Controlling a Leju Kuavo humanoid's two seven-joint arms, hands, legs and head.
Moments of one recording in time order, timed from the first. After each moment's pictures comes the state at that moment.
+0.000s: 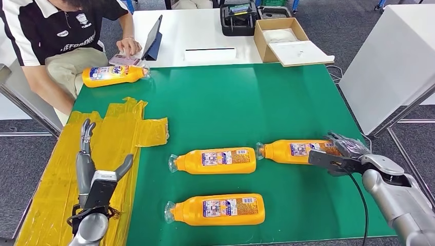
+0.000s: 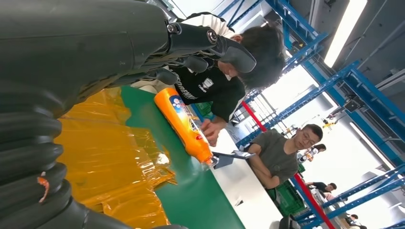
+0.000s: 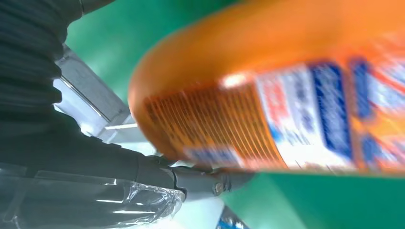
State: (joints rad) left arm -0.01 0.03 -0.04 -1.48 -0.48 0.54 -0.47; right arm -0.58 -0.52 0.48 -0.70 0.92 0.29 -0.19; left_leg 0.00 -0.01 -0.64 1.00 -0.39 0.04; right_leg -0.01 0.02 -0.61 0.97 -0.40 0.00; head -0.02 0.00
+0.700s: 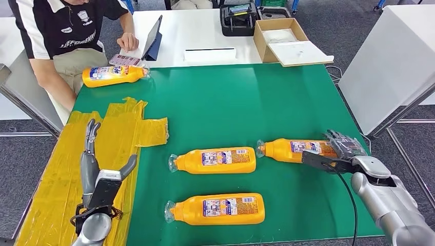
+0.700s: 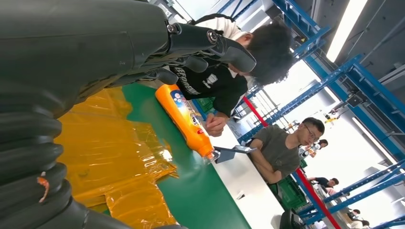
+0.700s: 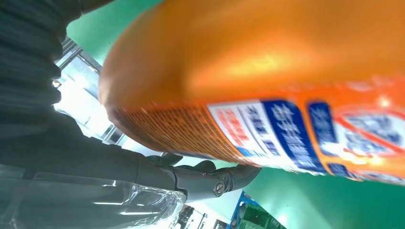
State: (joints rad) left arm 0.00 0.00 -0.05 -1.48 -0.50 0.53 -0.46; right arm -0.60 -0.45 0.51 -0.59 1.03 0.11 -0.11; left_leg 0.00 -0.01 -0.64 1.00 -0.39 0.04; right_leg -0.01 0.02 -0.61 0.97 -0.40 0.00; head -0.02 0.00
